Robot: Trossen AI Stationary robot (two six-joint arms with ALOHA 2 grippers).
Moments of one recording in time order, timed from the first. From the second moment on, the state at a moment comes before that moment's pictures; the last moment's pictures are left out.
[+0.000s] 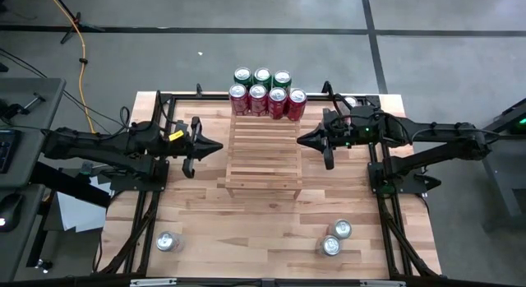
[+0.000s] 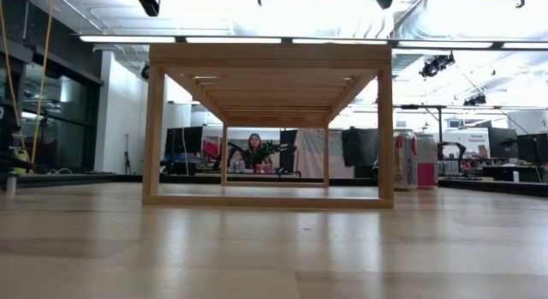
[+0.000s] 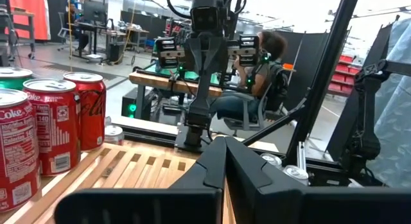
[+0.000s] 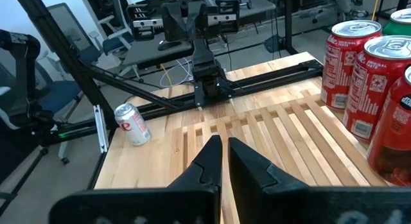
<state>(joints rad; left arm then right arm) -0.04 0.71 0.59 0.18 -0.07 -0.18 -0.03 1.04 1.04 -0.26 -0.03 0.23</state>
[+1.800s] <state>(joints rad) -0.04 0.70 0.59 0.18 0.08 -0.18 -0.03 1.04 1.04 -0.26 -0.03 0.25</state>
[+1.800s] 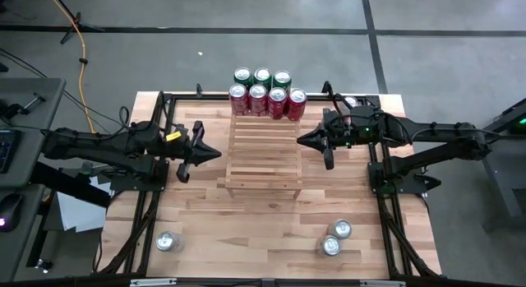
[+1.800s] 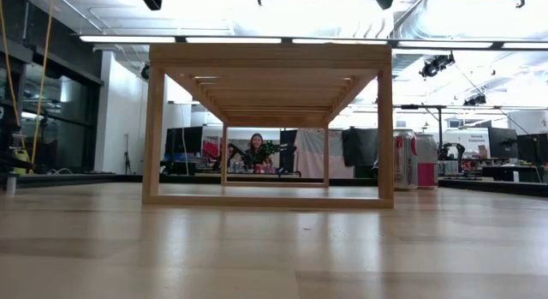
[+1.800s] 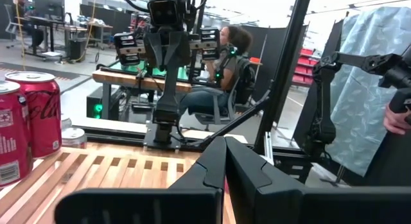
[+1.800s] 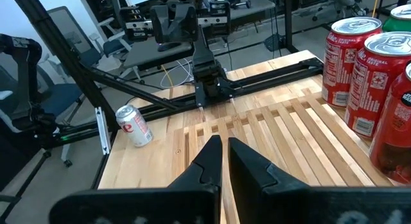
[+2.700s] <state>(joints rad) -0.04 0.71 0.59 0.17 -0.14 -0.27 -0.03 1.04 1.04 -0.26 -0.03 0.31</state>
